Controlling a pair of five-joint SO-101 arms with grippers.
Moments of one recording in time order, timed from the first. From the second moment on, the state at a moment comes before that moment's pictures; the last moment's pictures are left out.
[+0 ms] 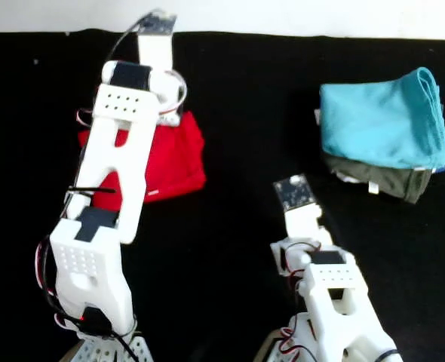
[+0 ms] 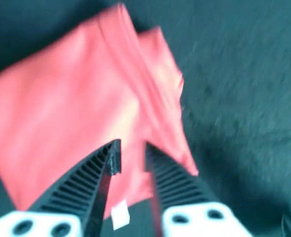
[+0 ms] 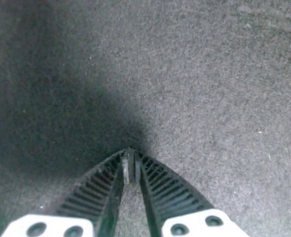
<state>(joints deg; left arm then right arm) 4.2 26.7 -33.5 81.3 -15.8 -8.0 -37.8 82.0 30.6 17.1</state>
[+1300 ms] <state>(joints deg) 2.2 28.3 -45.5 100.5 -15.8 -8.1 -37.0 71.8 39.6 17.1</state>
